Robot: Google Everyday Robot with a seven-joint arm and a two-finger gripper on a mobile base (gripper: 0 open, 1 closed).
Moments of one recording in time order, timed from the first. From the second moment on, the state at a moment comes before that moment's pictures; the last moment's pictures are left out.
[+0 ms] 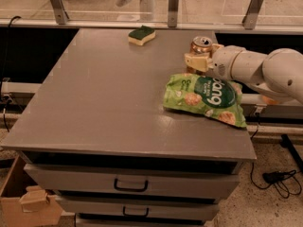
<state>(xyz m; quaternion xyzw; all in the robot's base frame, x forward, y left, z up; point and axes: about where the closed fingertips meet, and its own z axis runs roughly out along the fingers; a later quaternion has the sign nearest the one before) 0.702 -0.155 0.885 -0.30 0.72 0.17 0.60</state>
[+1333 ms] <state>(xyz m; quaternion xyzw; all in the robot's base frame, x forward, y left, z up) 0.697 -0.150 0.883 -0.29 0.72 0.17 0.60</state>
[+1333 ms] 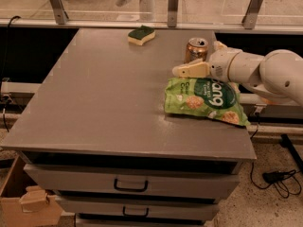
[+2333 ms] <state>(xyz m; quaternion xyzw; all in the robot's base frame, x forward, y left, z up) 0.660 -0.282 1.107 -0.34 0.60 0.00 0.72</state>
